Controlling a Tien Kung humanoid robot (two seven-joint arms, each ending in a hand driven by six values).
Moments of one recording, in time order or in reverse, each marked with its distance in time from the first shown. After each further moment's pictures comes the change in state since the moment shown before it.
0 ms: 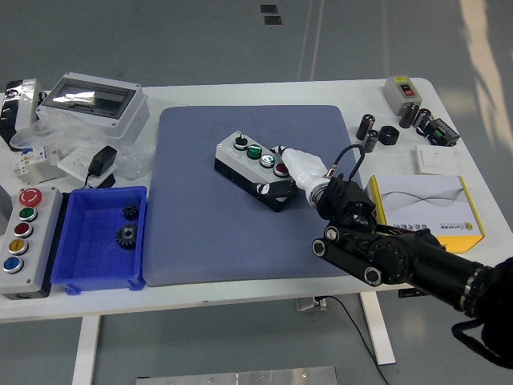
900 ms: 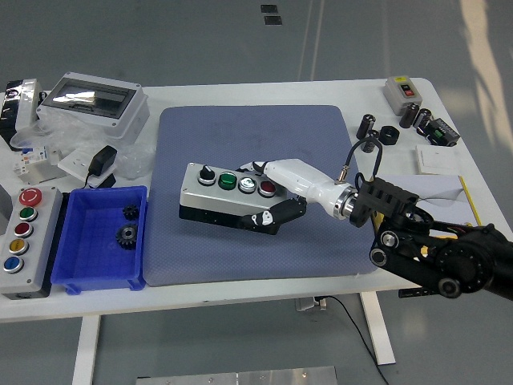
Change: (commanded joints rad) left arm -0.003 -0.003 -0.005 0.000 0.005 0.001 -0.008; right arm -0.011 -0.331 -0.075 0.386 -0.053 0.113 0.422
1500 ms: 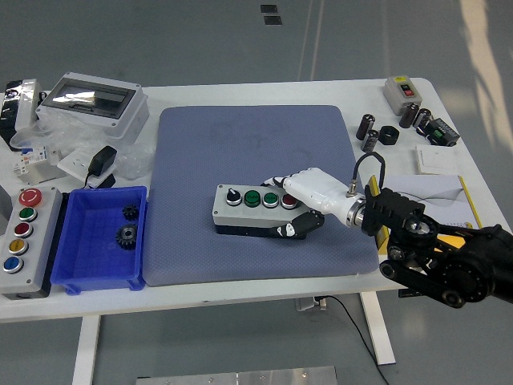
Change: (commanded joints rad) left arm -0.004 -0.003 -0.008 0.000 0.015 -0.001 0.001; right arm -0.016 -0.006 -0.029 -0.082 -0.160 0.008 -0.056
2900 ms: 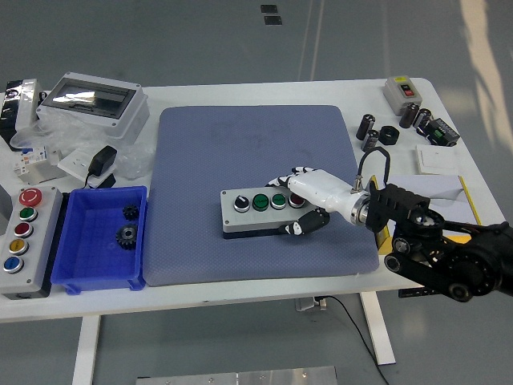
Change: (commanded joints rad) left arm -0.001 0.004 0.001 0.000 0.005 -0.002 -0.001; right arm 0.017 -0.025 0.011 0.023 0.106 0.085 -0.007
